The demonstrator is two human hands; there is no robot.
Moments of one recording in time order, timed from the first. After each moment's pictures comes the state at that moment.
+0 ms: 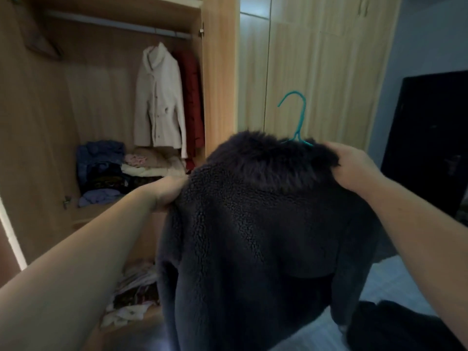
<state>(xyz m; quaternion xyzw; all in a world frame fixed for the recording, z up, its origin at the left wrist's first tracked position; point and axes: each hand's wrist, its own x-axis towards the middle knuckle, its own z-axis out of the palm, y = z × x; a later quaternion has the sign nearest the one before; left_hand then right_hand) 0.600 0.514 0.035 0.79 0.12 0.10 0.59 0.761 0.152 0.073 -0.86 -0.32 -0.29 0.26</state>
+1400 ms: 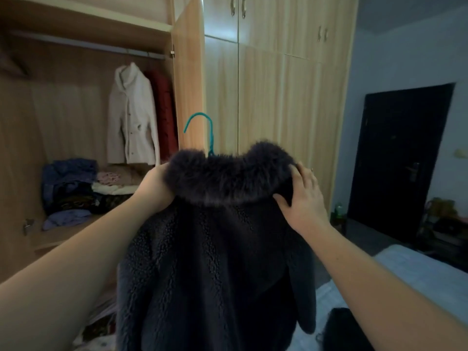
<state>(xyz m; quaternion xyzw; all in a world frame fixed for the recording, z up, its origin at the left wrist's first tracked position) 0.643 0.478 0.057 0.94 -0.04 0.35 -0.07 0.761 0.139 0.002 -0.86 -0.25 -0.35 0.27</state>
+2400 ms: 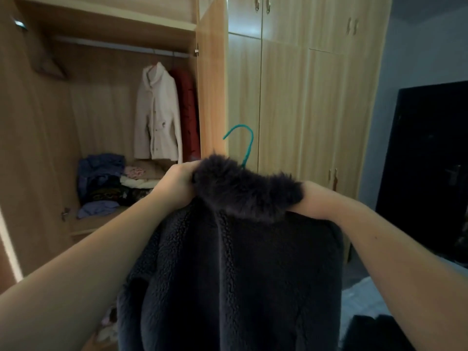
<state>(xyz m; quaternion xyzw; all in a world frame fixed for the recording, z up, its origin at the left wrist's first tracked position) 0.608 0.453 0.063 0.89 -0.09 0.42 0.15 0.730 0.158 0.063 -0.89 -0.41 -0.04 0.20</state>
